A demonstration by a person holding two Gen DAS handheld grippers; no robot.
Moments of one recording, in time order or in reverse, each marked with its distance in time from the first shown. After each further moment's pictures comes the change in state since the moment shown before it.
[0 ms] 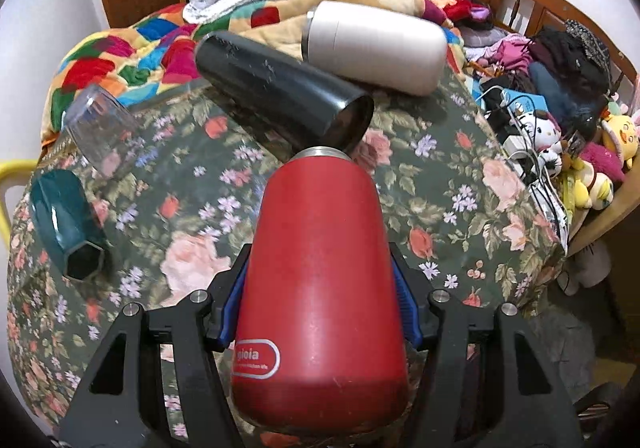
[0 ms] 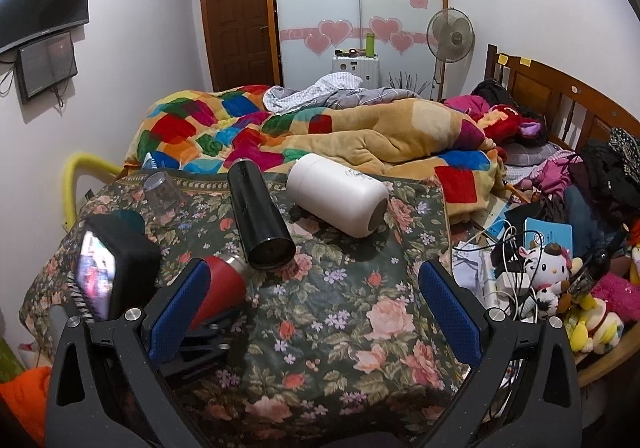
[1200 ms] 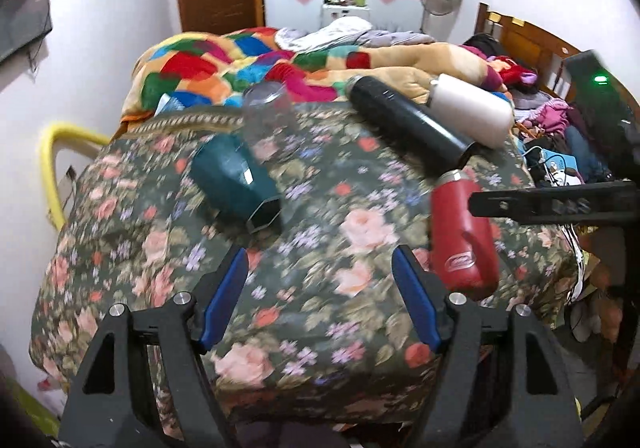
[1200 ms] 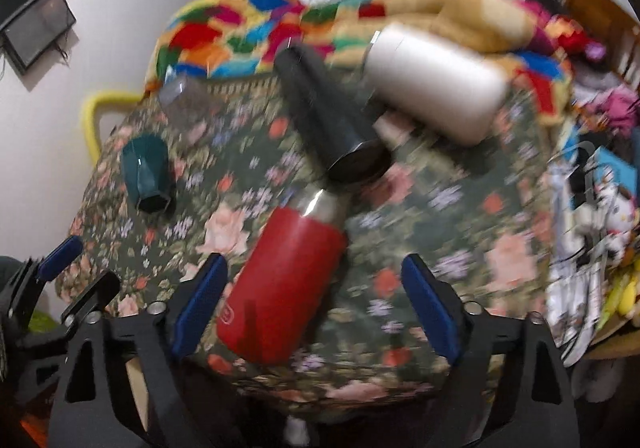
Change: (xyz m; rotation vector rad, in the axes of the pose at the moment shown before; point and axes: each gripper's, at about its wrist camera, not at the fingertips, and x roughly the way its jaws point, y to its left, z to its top) left arm -0.108 0.115 -0.064 -0.179 -0.162 0.124; right arm 0.117 0.056 -0.018 0.067 0.467 0.189
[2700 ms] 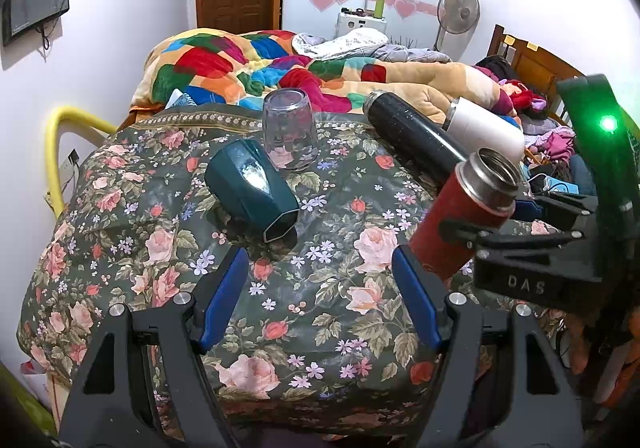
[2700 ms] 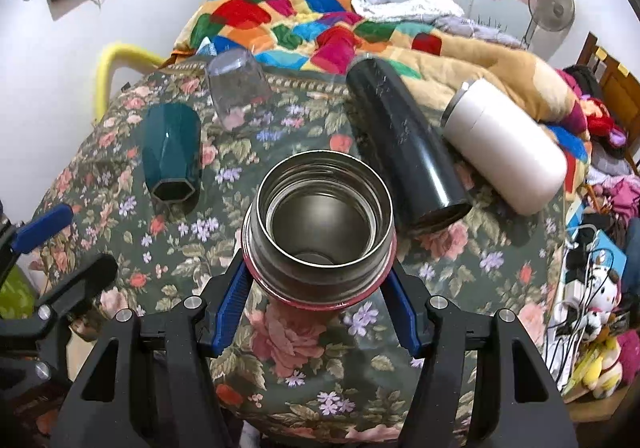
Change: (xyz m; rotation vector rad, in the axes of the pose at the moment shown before) left arm 0.001 0.012 0.010 -0.078 -0.033 -0.003; right arm 0.010 0.065 0.001 -0.275 -0.102 -0.114
